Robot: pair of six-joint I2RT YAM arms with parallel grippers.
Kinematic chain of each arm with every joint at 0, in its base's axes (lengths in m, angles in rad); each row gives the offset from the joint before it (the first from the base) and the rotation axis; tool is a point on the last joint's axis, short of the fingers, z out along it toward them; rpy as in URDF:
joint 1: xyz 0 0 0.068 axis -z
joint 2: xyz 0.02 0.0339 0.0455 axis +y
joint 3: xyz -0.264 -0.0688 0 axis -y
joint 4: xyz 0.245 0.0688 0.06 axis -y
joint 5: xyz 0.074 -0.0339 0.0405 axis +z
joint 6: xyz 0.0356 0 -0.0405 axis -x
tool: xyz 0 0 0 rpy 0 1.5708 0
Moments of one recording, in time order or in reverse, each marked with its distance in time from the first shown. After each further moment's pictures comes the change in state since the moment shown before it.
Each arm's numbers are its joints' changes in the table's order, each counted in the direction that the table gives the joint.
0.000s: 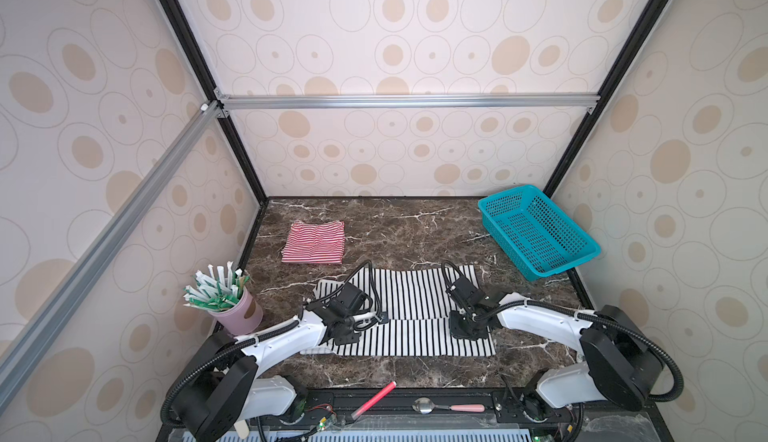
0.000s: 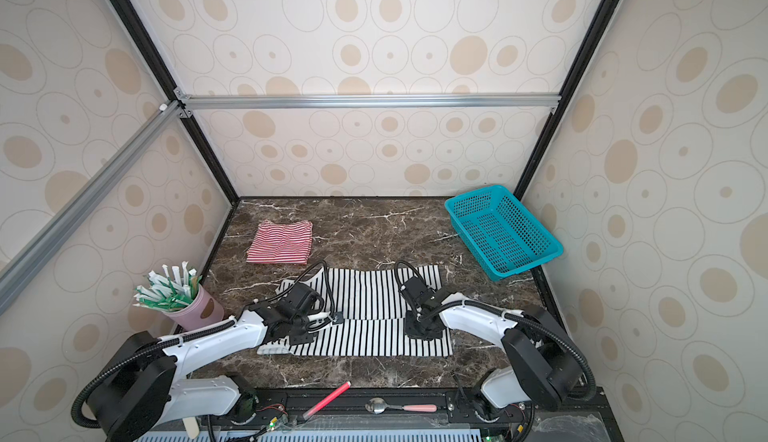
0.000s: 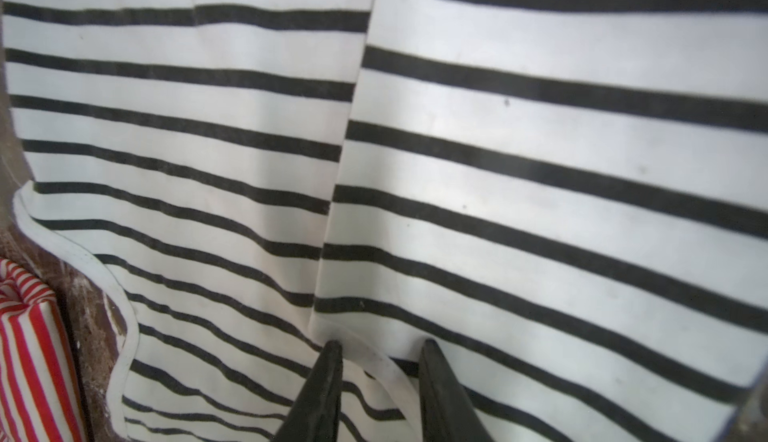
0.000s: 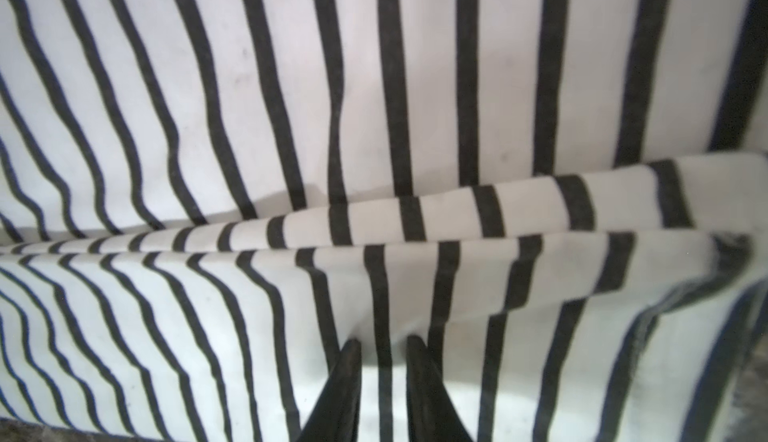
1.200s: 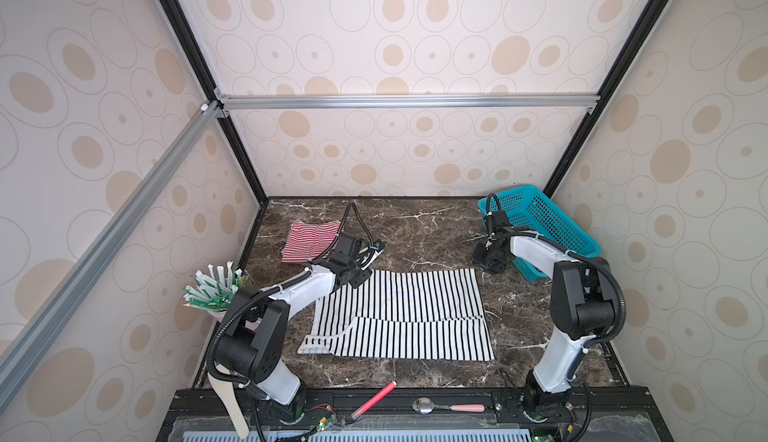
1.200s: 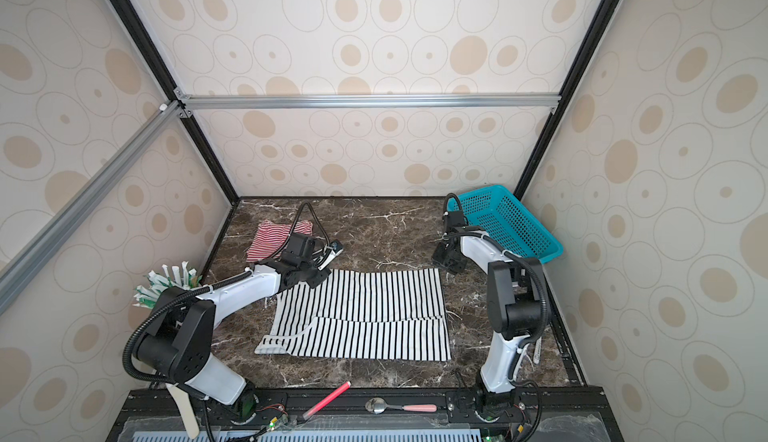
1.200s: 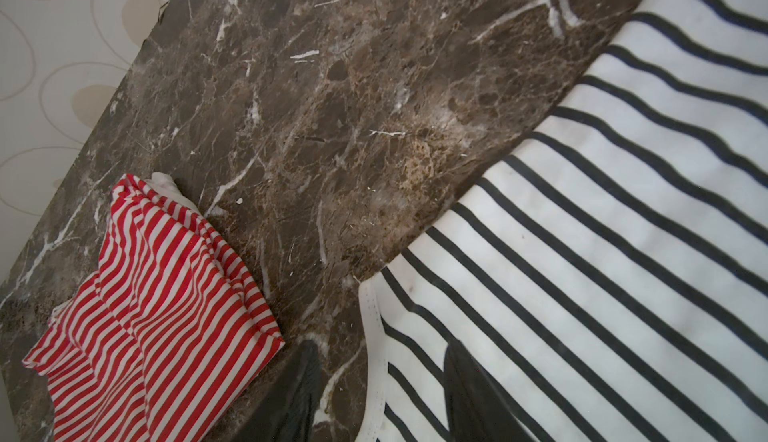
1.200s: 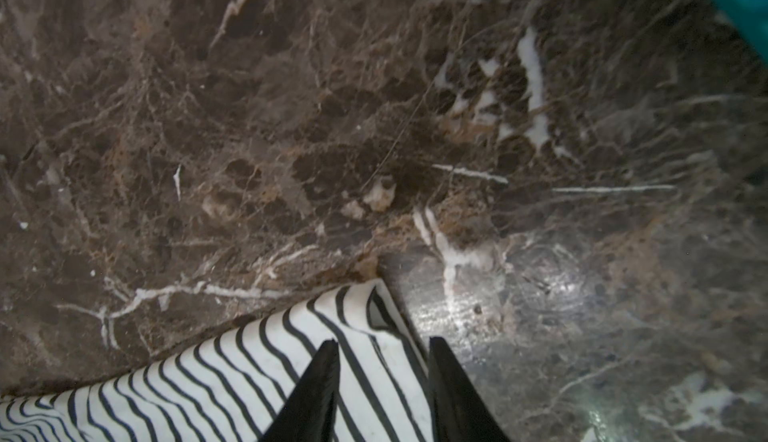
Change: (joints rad) left arm -0.235 0.318 0.390 0.236 -0.075 0.314; right arm 0.563 0.450 0.614 -0.079 0.013 0.204
